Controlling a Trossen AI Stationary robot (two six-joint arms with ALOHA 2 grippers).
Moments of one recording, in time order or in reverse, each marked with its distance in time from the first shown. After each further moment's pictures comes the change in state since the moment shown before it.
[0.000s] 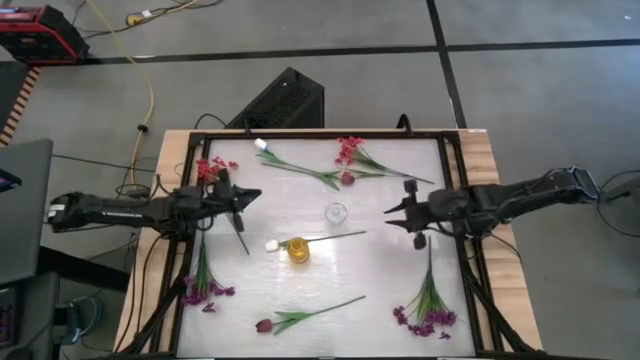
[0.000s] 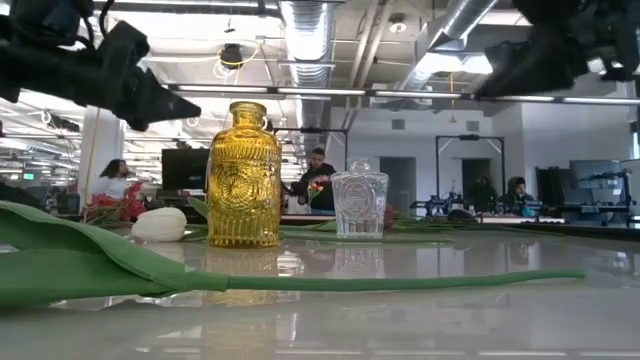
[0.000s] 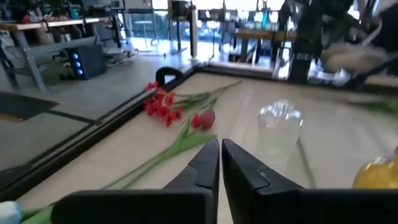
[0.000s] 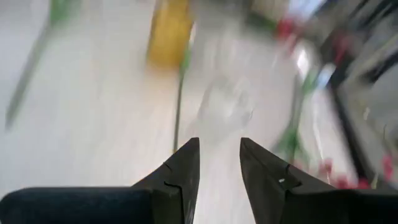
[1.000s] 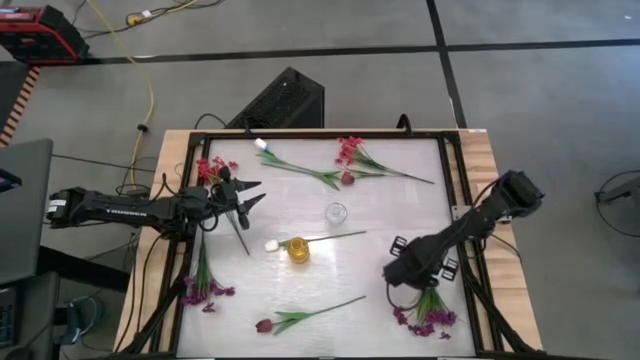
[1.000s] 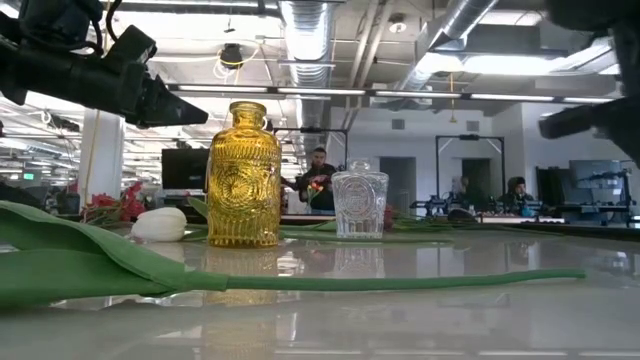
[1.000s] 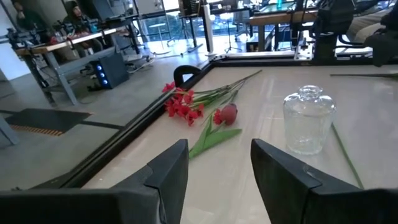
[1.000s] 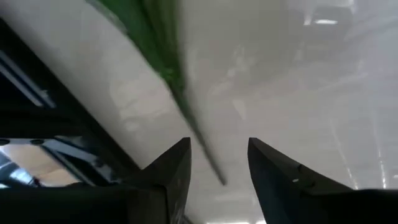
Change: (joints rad) left arm 0.000 0.105 0.002 0.100 -0.078 0.120; right arm 0.379 0.850 0.465 -0.925 -0.232 -0.254
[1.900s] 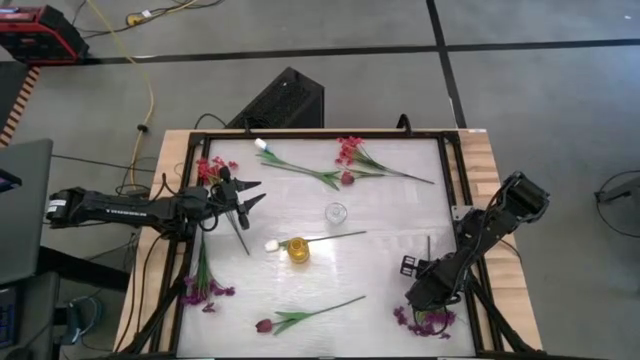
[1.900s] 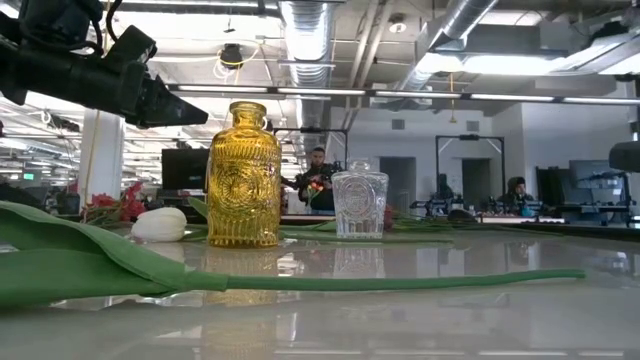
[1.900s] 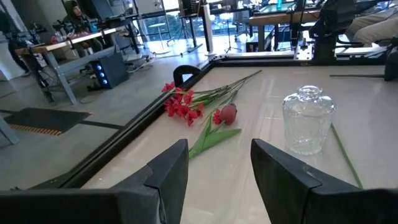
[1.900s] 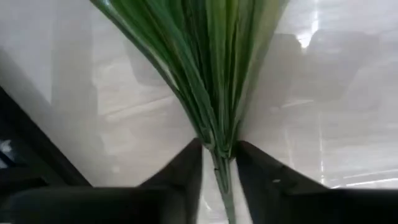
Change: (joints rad) left arm 0.000 0.000 0.000 -0.001 0.000 -0.003; right arm 0.228 -0.003 -0.192 0.331 0.035 0.095
